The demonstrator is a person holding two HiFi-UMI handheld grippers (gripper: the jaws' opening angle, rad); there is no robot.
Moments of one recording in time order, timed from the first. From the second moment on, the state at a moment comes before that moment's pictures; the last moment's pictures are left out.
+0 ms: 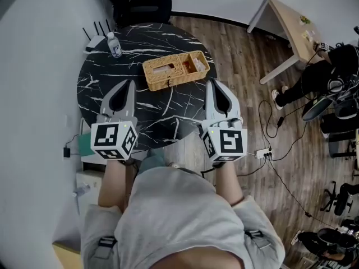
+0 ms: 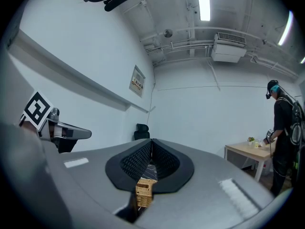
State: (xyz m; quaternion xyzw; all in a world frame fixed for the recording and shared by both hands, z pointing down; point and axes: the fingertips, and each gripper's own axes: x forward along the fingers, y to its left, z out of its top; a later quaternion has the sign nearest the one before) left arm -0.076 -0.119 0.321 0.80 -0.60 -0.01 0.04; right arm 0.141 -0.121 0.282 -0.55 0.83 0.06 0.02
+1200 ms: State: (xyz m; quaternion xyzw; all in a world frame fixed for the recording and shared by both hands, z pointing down) left arm -0.049 -0.070 0.294 0.79 -0.61 -0.04 -0.01; right arm 0.177 -0.069 0.268 -0.56 0.82 0.08 0.02
